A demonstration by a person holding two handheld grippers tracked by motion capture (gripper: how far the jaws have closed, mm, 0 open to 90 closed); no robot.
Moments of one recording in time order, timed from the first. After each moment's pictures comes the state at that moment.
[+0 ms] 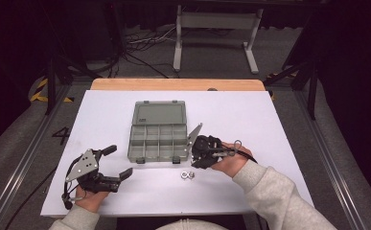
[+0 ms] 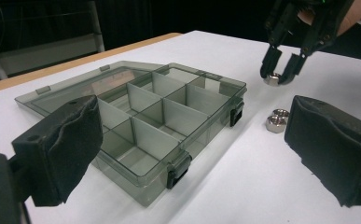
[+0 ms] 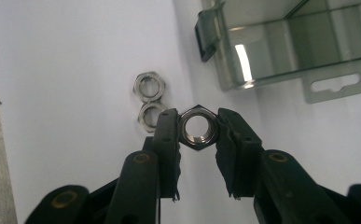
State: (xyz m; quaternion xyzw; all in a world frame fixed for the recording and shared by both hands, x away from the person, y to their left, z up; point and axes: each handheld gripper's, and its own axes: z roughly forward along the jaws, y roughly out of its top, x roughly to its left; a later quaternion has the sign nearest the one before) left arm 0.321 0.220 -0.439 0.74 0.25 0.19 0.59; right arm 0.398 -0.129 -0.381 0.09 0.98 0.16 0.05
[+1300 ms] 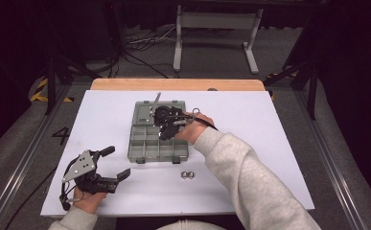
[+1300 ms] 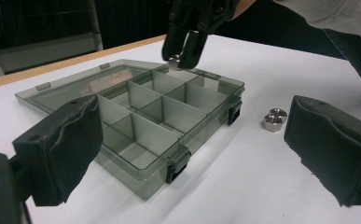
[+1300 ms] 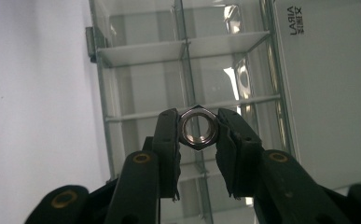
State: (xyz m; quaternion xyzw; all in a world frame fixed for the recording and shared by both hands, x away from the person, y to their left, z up) left arm 0.320 0.226 -0.439 0.74 0.25 0.19 0.59; right arm 0.478 -0.026 -0.354 0.05 0.98 0.16 0.06
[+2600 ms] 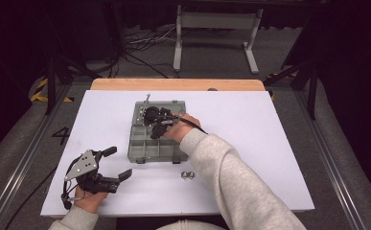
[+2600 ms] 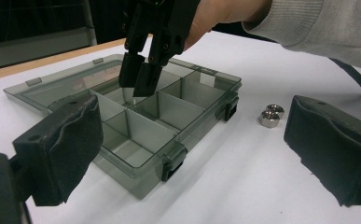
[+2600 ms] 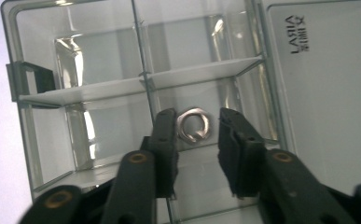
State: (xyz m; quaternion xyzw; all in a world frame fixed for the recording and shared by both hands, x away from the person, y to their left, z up) left arm 0.322 0.223 -0.442 0.75 0.25 0.18 0.59; right arm 0.506 0.005 -0.391 0.08 0.98 0.16 0.06
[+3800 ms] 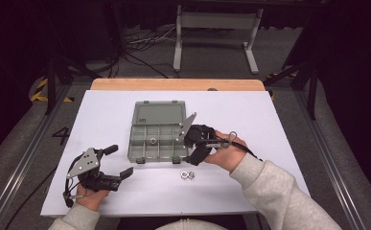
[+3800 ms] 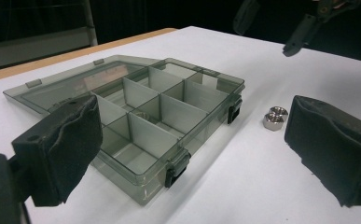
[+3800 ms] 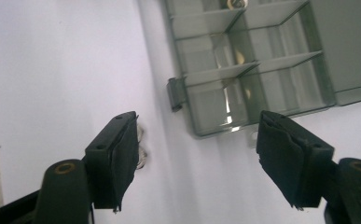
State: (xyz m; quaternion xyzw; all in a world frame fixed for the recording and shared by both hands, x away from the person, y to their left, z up) left arm 0.328 0.220 -0.441 0.75 0.25 0.18 0.59; right arm 0.400 -0.108 -0.347 0.08 0.97 0.18 0.10
